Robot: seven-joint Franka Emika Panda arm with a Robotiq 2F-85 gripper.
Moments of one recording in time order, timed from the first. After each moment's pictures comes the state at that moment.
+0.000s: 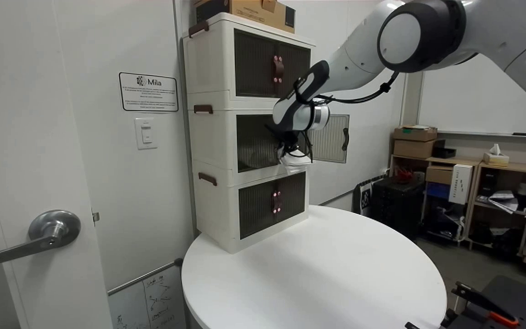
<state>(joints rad) 0.11 0.73 -0.27 -1.41 0.23 2.80 1.04</state>
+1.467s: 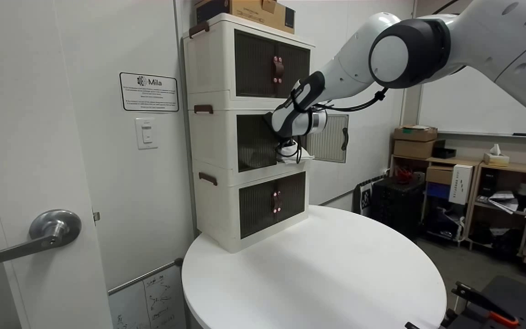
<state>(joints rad) 0.13 0.81 -0.32 -1.33 0.21 2.95 1.31</state>
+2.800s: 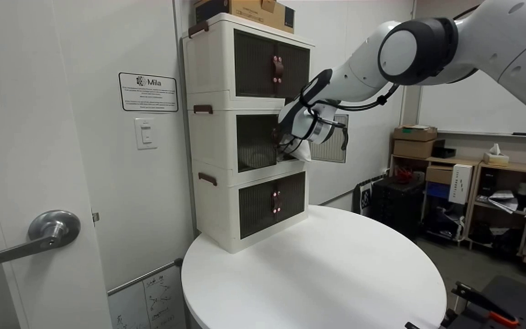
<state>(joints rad) -0.04 0.81 -0.10 -1.37 0.54 3.39 1.45</state>
